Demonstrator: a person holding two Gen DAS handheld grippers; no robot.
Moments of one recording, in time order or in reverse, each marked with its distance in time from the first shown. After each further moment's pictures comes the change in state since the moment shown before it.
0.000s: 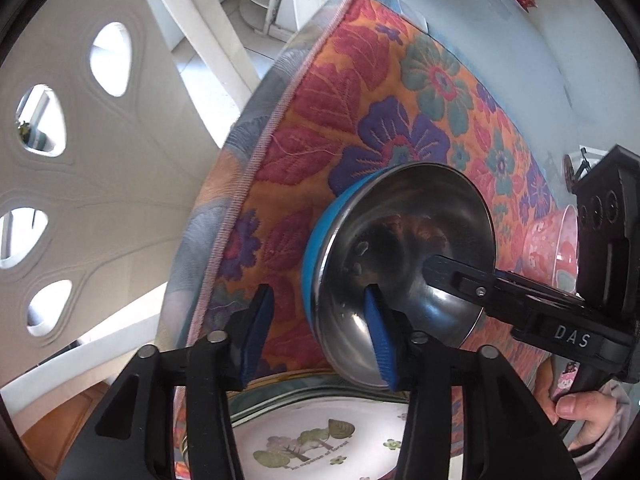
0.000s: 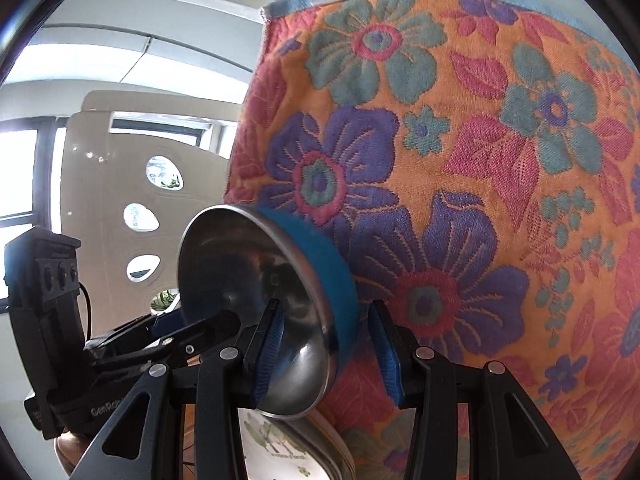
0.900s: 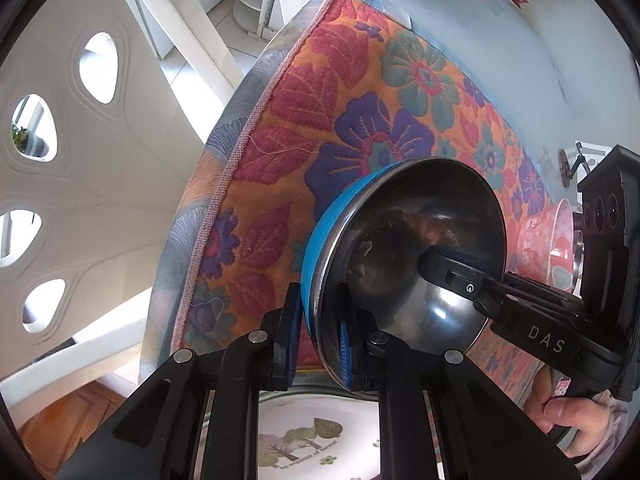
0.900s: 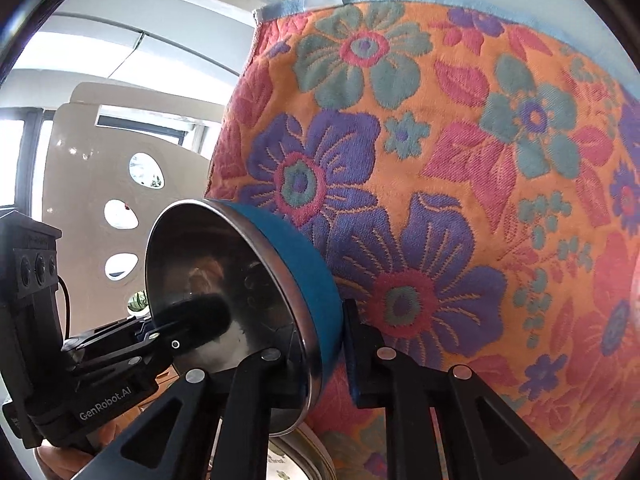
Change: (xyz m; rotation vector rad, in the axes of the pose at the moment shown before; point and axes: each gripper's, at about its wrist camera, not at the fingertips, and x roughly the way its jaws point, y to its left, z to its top) left arm -0.002 -0.016 -0.003 0.008 -0.015 0.000; right arm -0.007 0.003 -0.006 -0.039 -0.026 -0.083
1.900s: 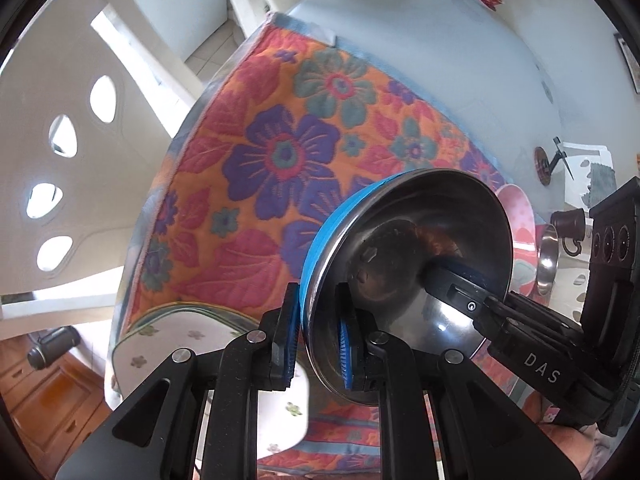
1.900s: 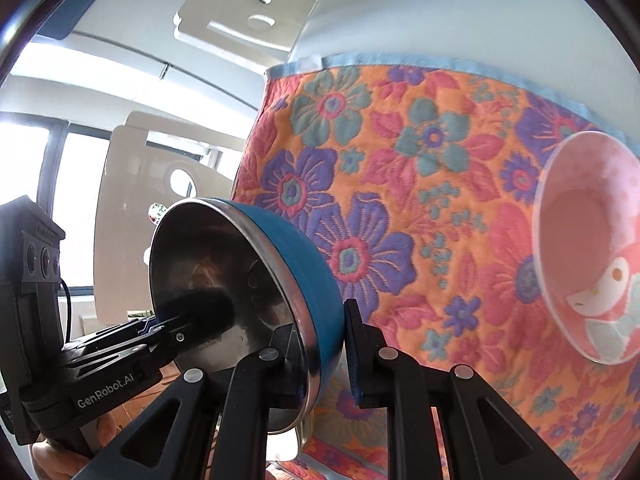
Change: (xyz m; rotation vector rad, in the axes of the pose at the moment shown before) left arm -0.039 -0.100 -0.030 0.000 -0.074 0.058; right arm -0.101 -0.037 -0.043 -0.005 -0.118 0.038
